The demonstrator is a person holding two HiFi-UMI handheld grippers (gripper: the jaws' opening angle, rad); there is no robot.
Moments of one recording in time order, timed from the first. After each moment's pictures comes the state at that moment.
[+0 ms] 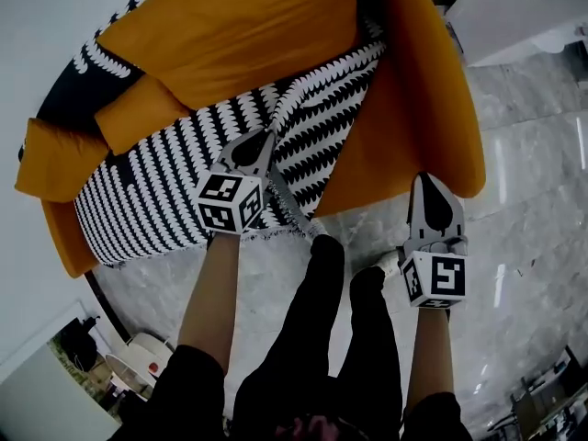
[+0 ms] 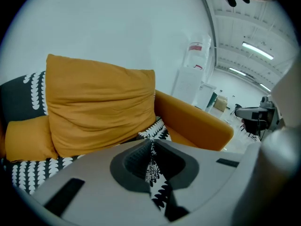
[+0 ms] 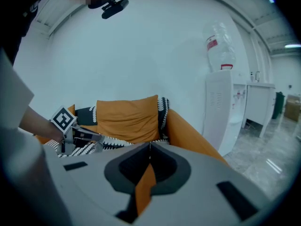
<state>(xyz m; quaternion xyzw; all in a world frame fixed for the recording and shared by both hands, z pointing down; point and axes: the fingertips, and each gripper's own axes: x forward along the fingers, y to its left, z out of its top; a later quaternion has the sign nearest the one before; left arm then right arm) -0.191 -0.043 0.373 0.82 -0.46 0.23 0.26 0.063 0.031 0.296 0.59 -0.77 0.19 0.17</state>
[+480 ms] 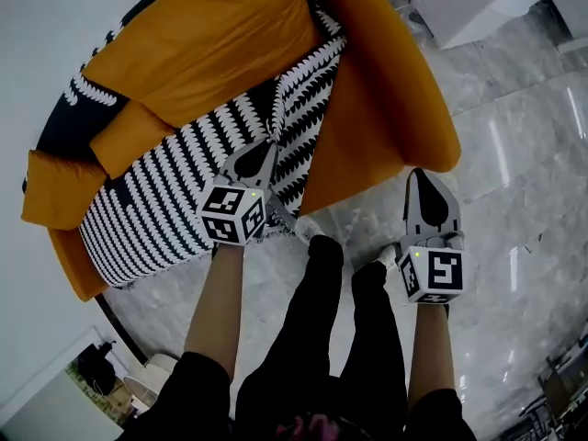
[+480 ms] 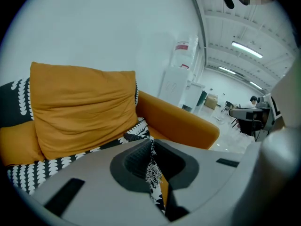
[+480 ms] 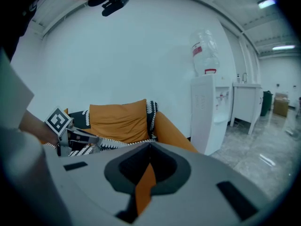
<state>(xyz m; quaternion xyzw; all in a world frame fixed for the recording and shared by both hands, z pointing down) -0.120 -0.011 0.346 0.84 -0.42 0.23 0.24 0.117 0.072 0.275 0.63 -0.74 0.19 0.15</state>
